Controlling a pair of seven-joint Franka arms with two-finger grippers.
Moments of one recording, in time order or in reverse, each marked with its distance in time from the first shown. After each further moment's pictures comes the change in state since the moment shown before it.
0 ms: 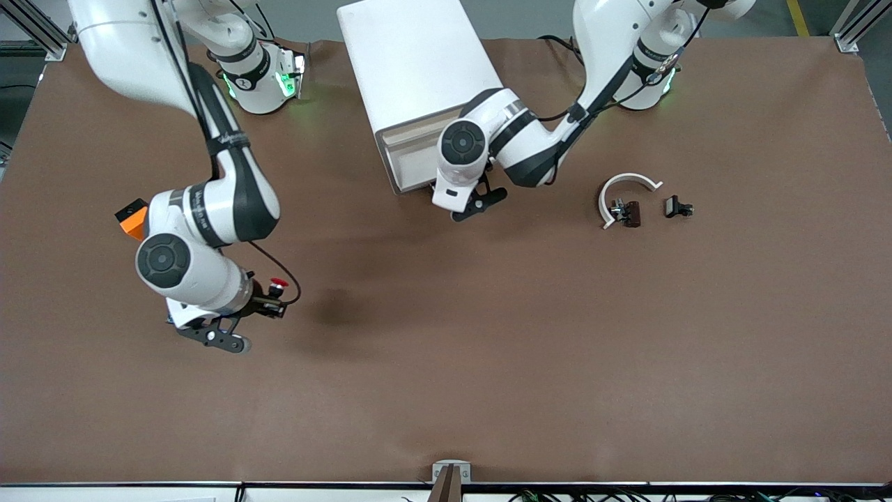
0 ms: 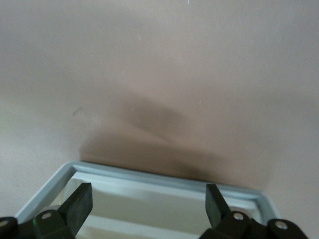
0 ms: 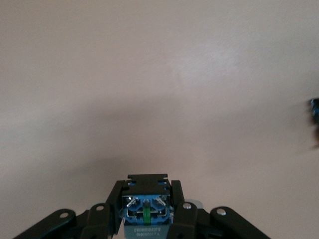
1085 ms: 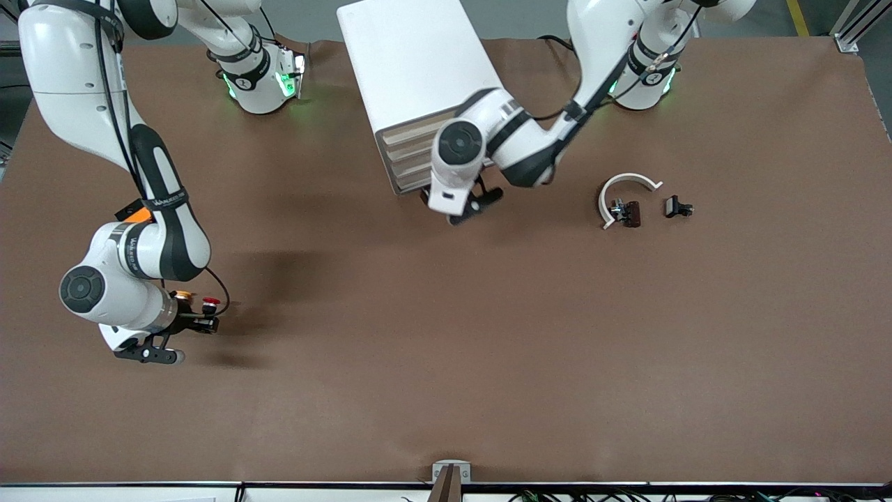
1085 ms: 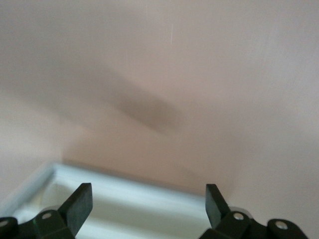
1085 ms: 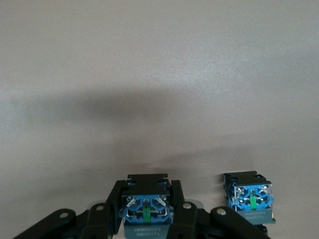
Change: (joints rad) left arm -0.021 -0.002 0.138 0.101 -0.017 0.006 -0.031; right arm -0.245 0.125 0.011 -0.048 0.012 0.173 -0.383
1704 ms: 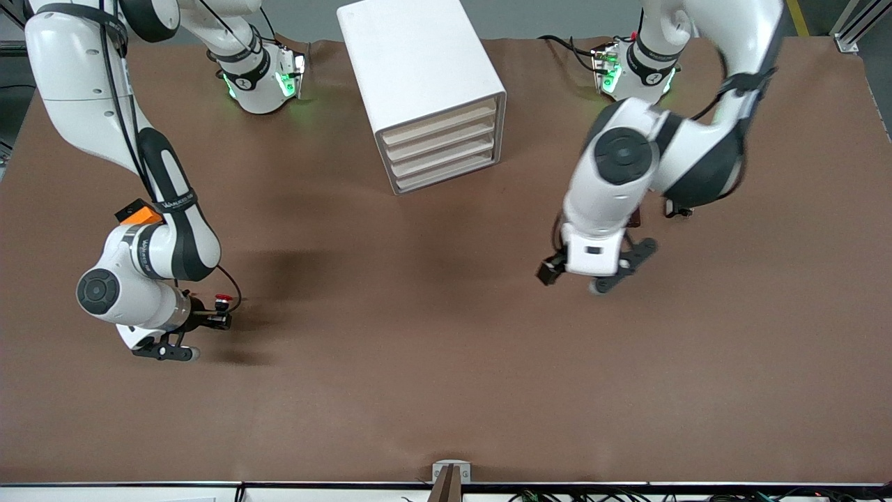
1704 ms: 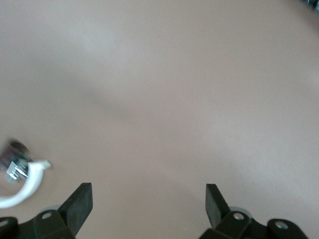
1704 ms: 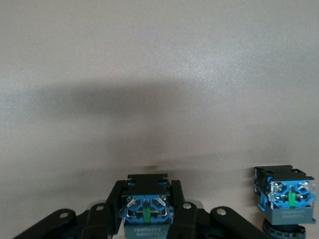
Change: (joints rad) left arm 0.308 -0.219 0.044 0.048 0.224 -0.095 0.205; right arm 0.009 0.007 0.024 -0.017 0.008 -0.003 -0.001
